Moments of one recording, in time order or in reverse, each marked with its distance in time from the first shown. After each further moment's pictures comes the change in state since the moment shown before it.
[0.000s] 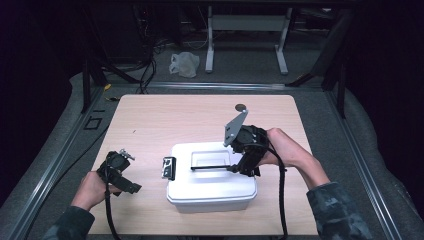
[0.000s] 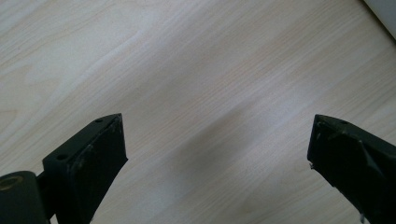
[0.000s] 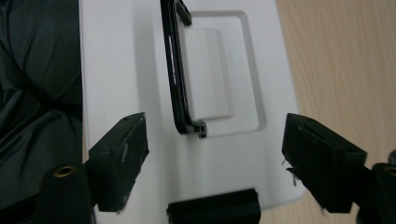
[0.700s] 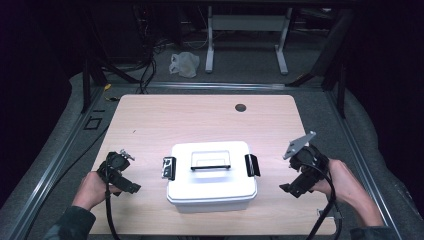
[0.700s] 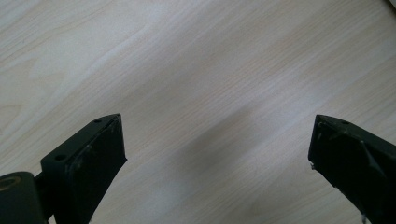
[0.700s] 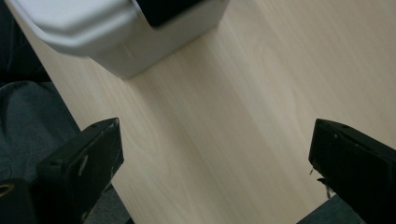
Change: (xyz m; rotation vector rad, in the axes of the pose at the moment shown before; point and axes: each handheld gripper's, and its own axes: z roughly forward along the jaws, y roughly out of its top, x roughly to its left) left arm 0.003 -0.001 0.006 0.009 0.022 -0.013; right arm 0.032 -0.140 -0.027 0.125 -0.151 0.444
